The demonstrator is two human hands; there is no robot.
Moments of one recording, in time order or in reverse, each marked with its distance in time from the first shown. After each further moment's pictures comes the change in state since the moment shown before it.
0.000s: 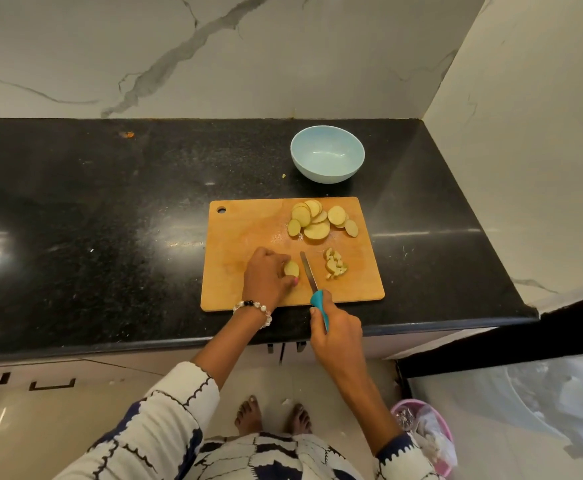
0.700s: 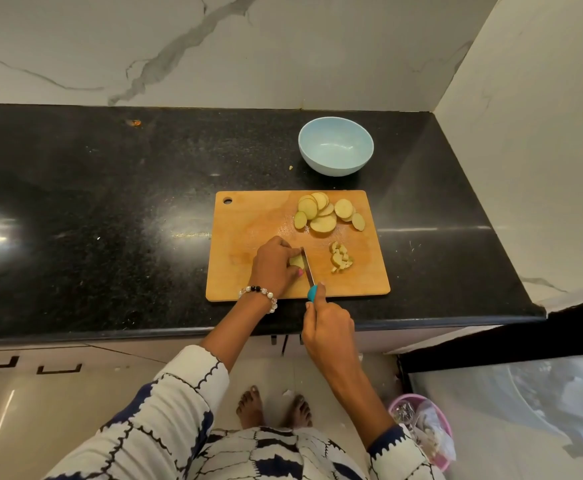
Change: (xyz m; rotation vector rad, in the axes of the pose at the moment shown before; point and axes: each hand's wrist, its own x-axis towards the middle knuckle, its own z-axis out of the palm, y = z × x) left_hand 0.010 0.000 -0.002 0.180 -0.087 0.146; right_hand 0.000 -0.006 0.018 -0.289 -0.061 -0.053
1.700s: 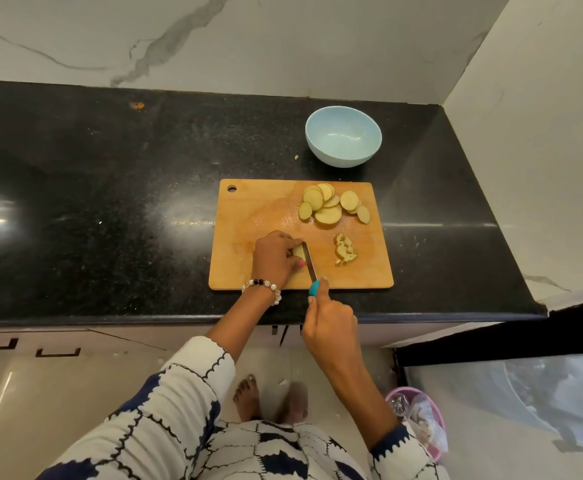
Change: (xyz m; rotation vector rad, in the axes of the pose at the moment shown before) left_hand -0.004 0.000 0.001 -0.140 0.037 -0.125; right_hand -0.007 -0.010 -0.009 -0.022 -0.024 0.014
